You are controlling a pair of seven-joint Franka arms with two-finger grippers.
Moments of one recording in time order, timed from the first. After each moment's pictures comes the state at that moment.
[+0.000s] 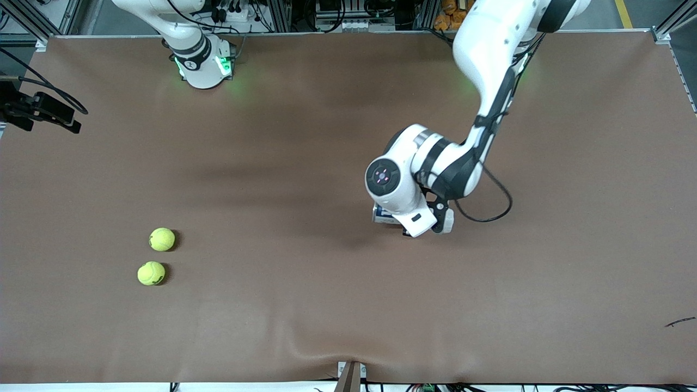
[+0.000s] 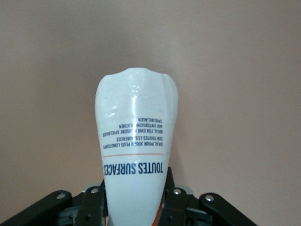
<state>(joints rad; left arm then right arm) -0.66 0.74 0.04 -1.26 0.20 1.79 -1.97 -0.04 -0.05 -0.01 -1.57 0.02 1.45 0.02</state>
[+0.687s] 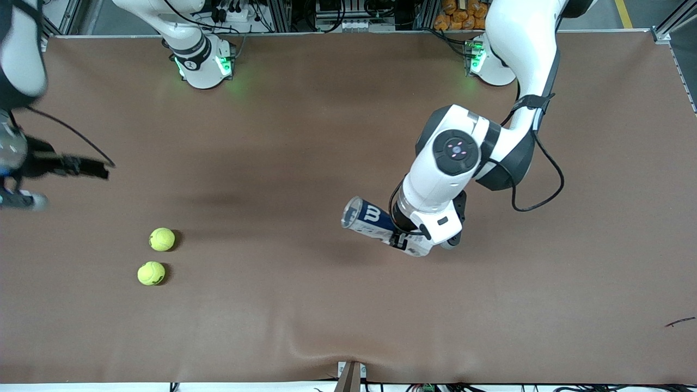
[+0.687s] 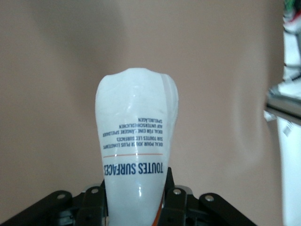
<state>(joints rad) -0.58 0.65 0.05 -1.21 -0.24 2.09 -1.74 -0.06 0.23 -0.01 -1.59 0.02 1.63 0.02</state>
